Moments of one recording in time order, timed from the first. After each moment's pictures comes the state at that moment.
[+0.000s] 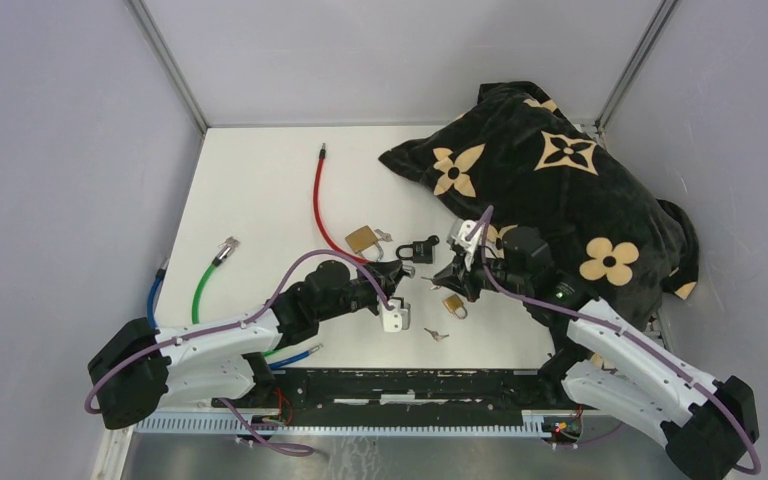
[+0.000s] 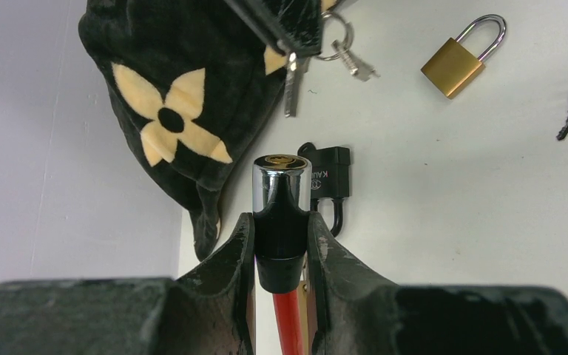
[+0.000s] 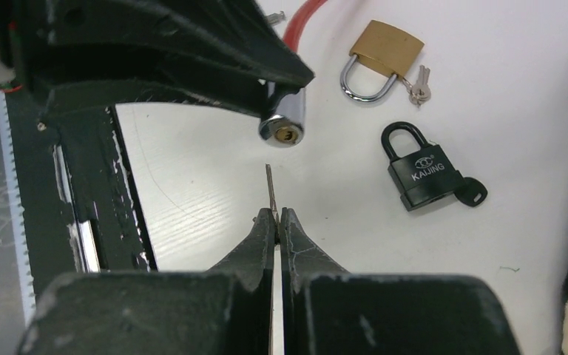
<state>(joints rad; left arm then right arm) -0.98 1.08 0.46 0.34 0.14 1.03 0.65 0.91 0.65 -0.18 -0.49 -0.13</state>
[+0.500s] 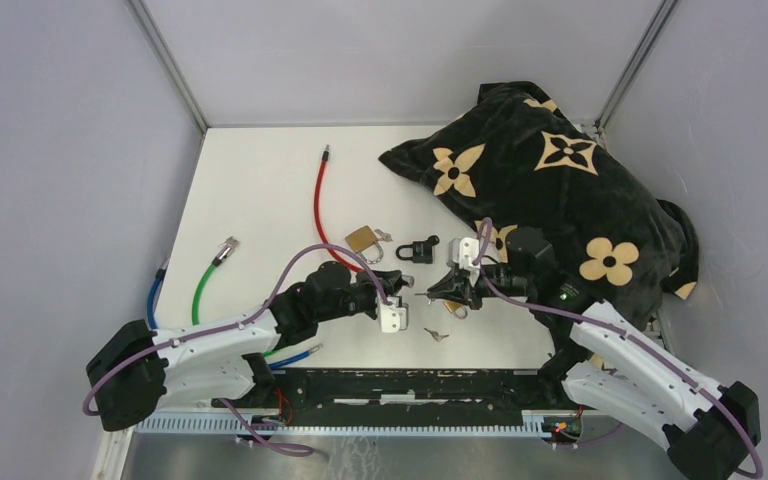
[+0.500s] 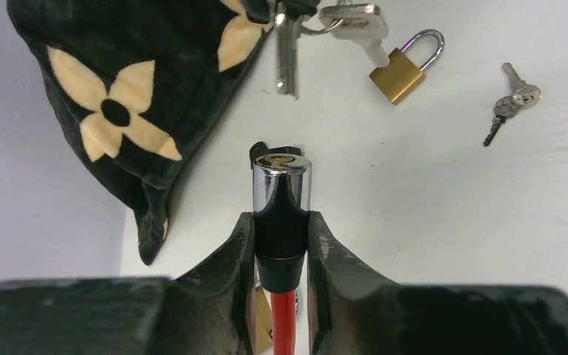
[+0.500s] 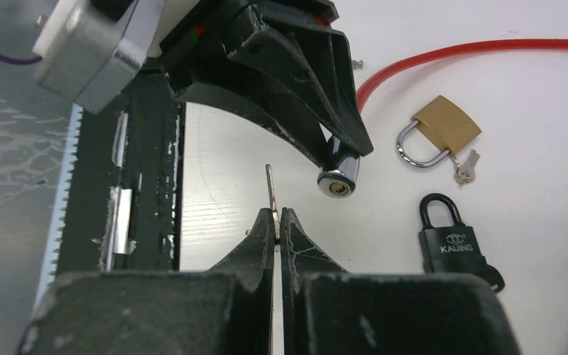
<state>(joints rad) -0.98 1.06 0.46 0.27 0.19 0.91 0.65 0.82 0.60 -0.16 -0.75 -0.36</state>
